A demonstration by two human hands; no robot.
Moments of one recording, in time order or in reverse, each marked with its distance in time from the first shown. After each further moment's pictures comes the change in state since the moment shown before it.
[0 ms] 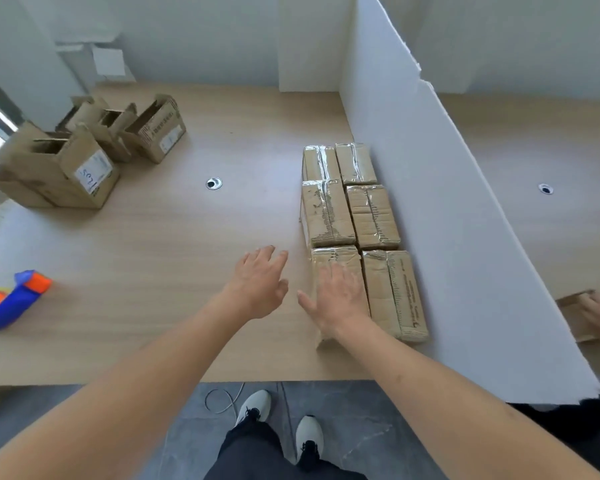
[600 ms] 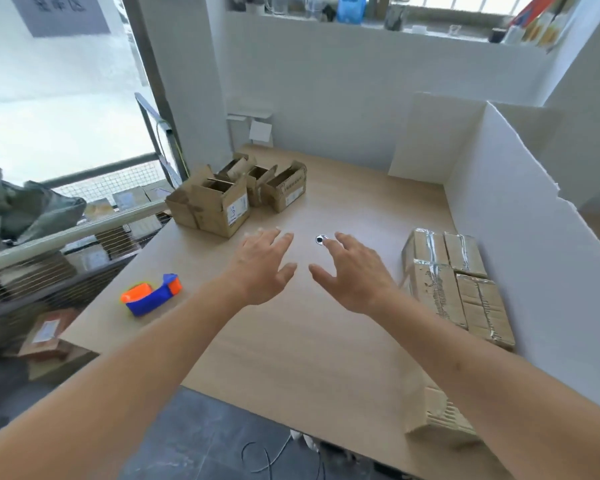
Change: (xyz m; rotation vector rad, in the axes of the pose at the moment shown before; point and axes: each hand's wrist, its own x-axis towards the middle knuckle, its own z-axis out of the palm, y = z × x) left_hand -0.116 -0.186 -0.135 0.000 0.341 -0.233; right_hand 0.025 -0.224 -0.121 -0.023 0.134 -0.508
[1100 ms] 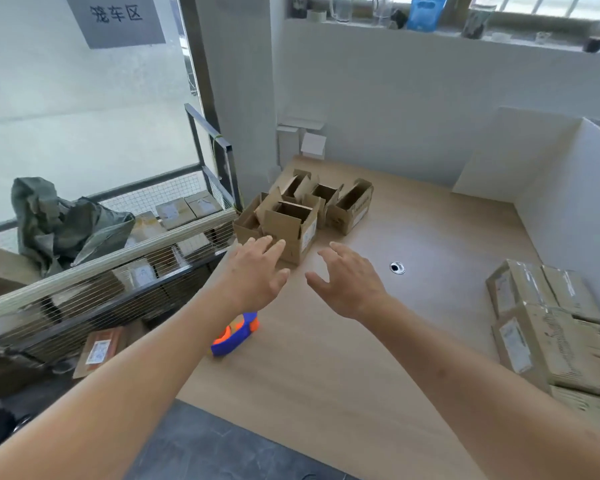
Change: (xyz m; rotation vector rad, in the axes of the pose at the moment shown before) left_hand 0.025 -0.282 -0.043 0.005 -0.040 -0.067; right_hand 0.167 -0.228 0.049 0.053 -0.048 0.011
